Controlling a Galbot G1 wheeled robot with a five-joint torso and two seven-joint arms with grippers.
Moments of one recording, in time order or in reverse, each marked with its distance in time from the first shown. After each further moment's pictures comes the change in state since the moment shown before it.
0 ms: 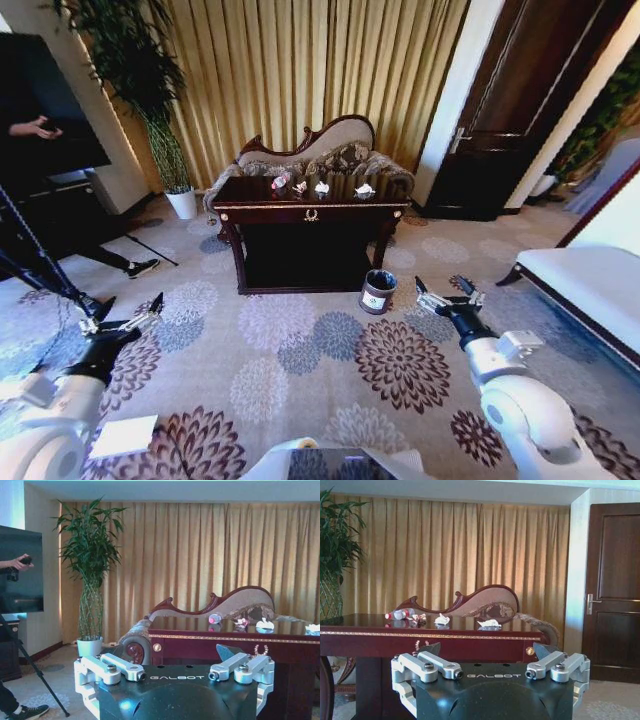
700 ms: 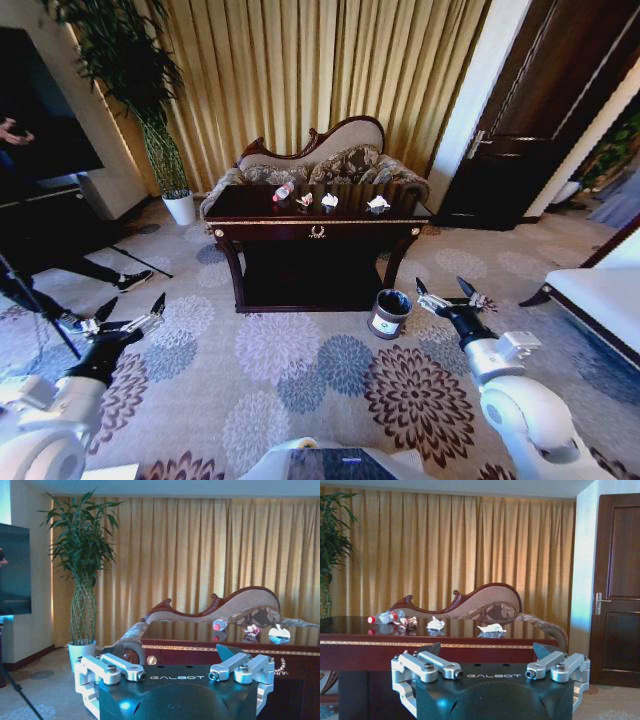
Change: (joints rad) left arm 0.012 -0.007 -0.002 -0.018 0.000 0.002 0.003; right arm 0.000 0.004 0.000 -0.010 0.001 0.003 0.000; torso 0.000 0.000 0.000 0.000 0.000
